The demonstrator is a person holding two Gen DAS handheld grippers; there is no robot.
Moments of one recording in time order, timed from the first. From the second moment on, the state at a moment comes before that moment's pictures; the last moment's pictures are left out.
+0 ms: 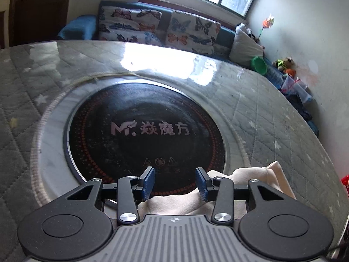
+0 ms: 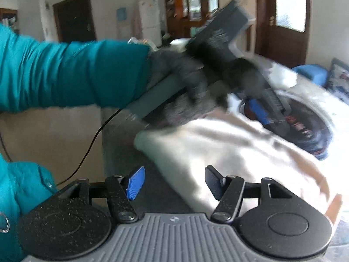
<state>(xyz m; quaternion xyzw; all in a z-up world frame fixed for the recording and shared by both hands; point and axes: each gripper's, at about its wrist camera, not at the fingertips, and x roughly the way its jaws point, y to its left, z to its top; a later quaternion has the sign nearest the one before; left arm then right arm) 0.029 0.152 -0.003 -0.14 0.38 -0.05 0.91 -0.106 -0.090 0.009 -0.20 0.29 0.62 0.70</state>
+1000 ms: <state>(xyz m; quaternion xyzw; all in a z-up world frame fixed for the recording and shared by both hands) -0.078 0.021 -0.013 -0.01 0.32 -0.21 0.92 -0.024 -0.180 0.037 -0.12 0.30 0.40 0.86</state>
